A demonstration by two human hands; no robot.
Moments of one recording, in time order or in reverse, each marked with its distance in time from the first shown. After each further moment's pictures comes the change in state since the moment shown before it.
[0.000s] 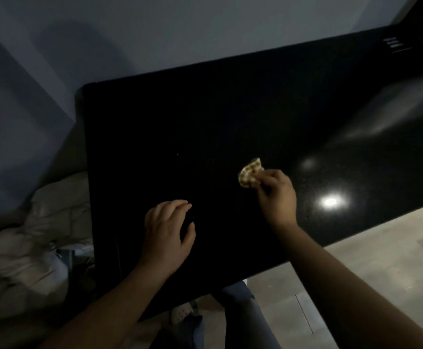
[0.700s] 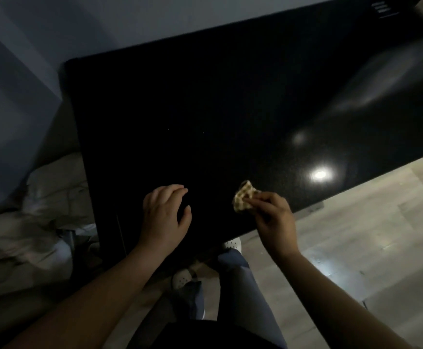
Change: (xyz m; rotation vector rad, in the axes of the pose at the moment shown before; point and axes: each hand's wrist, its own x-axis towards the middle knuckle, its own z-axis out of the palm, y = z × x) left_hand -0.027 0.009 -0.005 0.006 -0.089 0.008; right_hand -0.119 0.004 -0.017 0.027 0.036 -0.045
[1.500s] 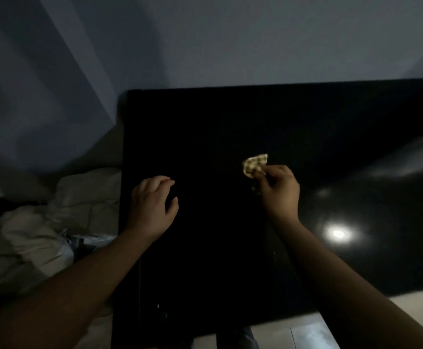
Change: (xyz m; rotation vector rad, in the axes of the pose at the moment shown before) left_hand 0.096 -0.105 -0.049 -0.045 0.114 -0.183; right_hand 0.206 -0.086 0.049 0.271 -0.085 0.109
